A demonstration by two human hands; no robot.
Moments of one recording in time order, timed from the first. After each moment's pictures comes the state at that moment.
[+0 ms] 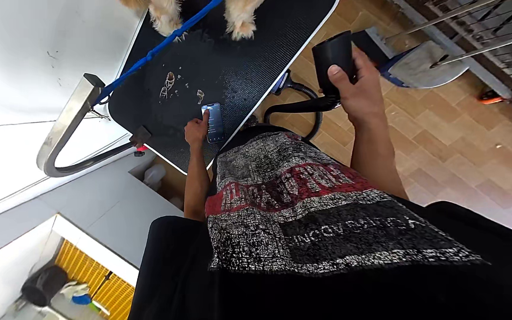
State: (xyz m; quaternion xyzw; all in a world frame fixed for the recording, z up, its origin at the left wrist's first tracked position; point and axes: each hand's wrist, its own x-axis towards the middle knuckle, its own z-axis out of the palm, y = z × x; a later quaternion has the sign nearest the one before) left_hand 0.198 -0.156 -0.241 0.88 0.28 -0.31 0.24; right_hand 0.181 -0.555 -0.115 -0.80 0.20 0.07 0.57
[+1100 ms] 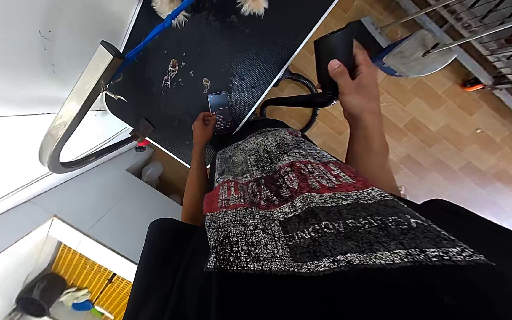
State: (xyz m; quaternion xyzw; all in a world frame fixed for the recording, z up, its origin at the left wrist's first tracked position) left_hand 0.159 -0.121 -0.266 0.84 0.11 -0.24 0.47; right_hand 0.161 -0.498 -0.109 -0.78 0.23 0.04 0.58
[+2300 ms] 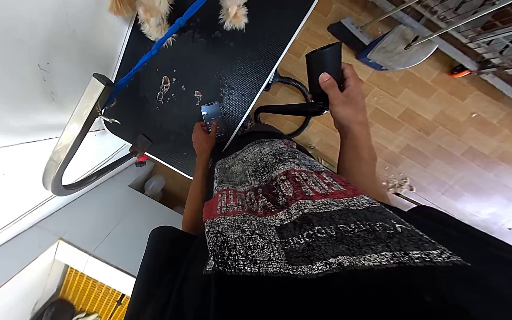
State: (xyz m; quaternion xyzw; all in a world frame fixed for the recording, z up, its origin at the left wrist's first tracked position) left_hand 0.162 -0.152 -0.243 0.90 0.14 -0.24 0.35; right_hand 0.136 -0.504 -0.107 -0.77 0.27 0.01 0.58
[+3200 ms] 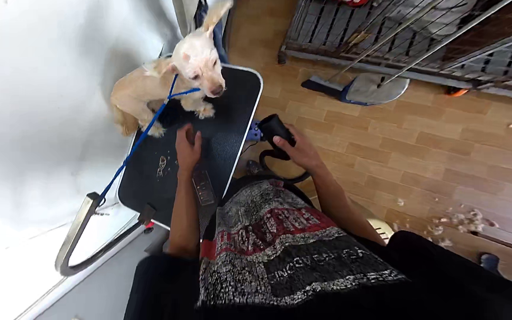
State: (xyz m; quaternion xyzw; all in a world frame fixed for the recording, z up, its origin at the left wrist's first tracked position) left_hand 0.336 -0.251 -0.144 0.91 -0.17 -0.07 0.38; right_hand 0.149 -0.566 -0.135 -0.79 0.20 0.06 0.58
